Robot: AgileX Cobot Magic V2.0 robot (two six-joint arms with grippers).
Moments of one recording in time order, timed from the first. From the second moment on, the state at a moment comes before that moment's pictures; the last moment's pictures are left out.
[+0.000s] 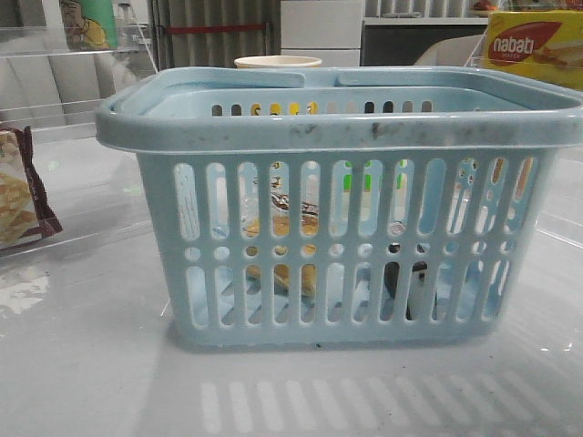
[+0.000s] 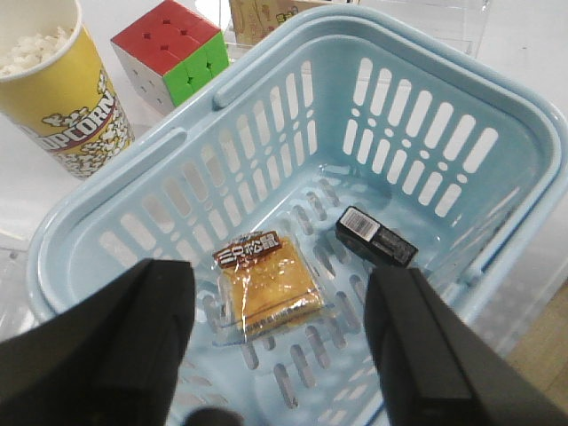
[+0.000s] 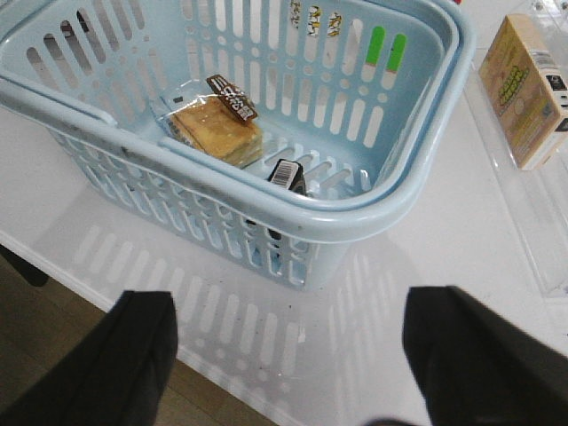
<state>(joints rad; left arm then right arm) -0.70 1.32 -1.38 -0.09 0.79 0.19 0.50 0.57 -0.73 -0.04 0.78 0.07</state>
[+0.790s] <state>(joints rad) -0.70 0.64 -0.81 -0.07 0.81 0.17 0.50 0.57 -0.73 -0.09 0.84 0.07</state>
